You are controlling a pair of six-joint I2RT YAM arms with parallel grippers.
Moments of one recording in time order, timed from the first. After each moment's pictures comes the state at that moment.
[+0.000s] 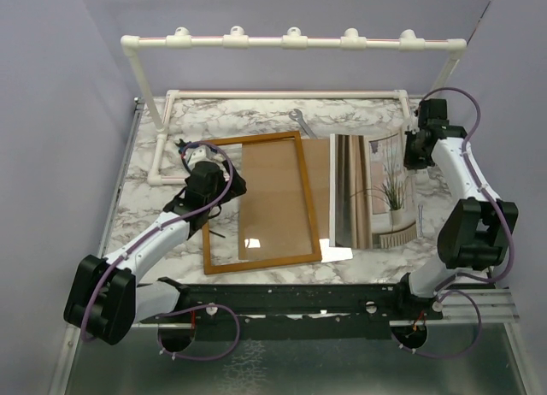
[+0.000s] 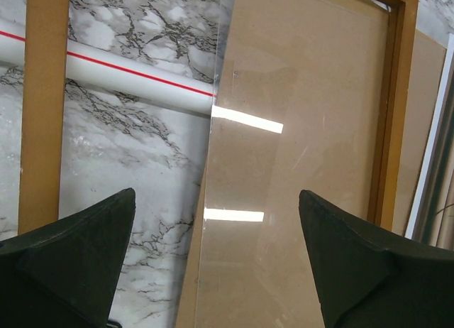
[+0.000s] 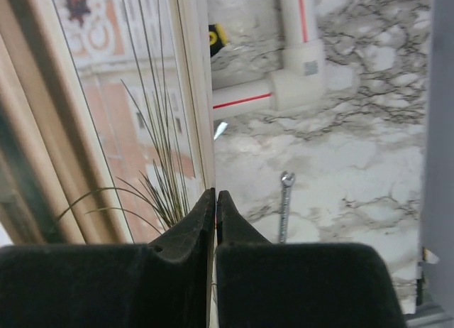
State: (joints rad) left arm -0.42 1.17 0.63 -0.05 -0.18 -0.70; right arm -0.08 1.61 1.38 -0.81 0.11 0.07
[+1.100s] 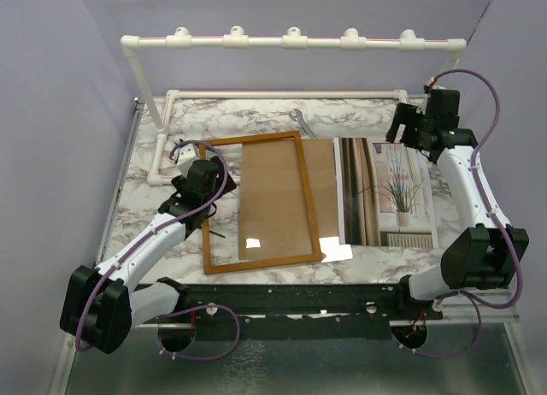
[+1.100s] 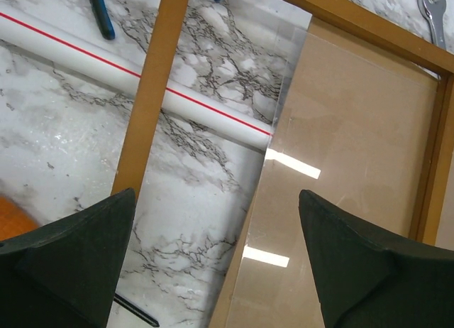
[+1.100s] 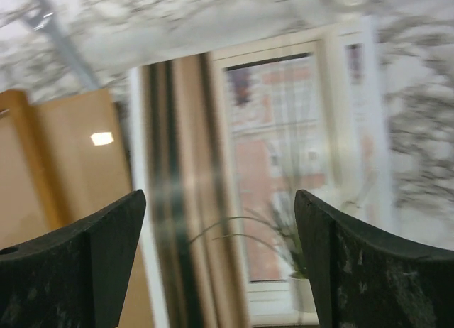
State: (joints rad) left arm -0.43 1.12 0.68 -0.18 -0.39 -0.72; right arm -0.05 1.48 1.40 -0.62 0.06 0.17
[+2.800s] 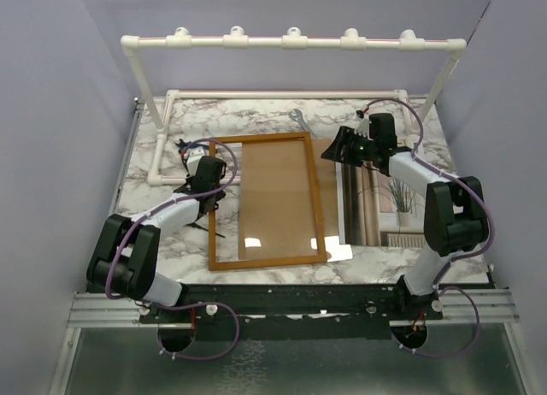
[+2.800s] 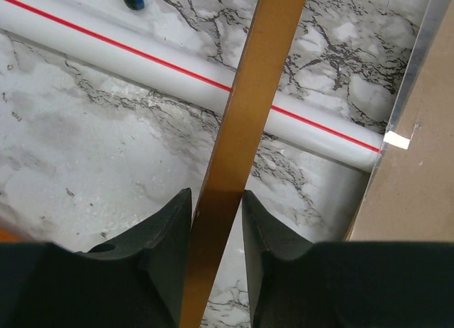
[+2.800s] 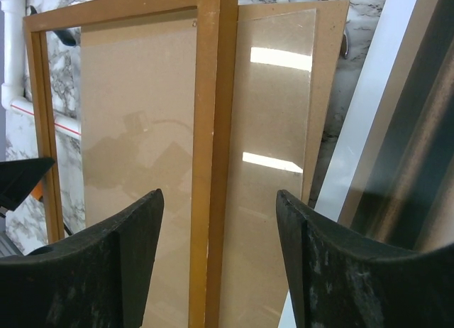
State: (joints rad) left arm -0.34 1.45 0.71 -0.10 -0.40 -0.60; right arm 0.19 1.75 1.13 -0.05 -0.46 0.42
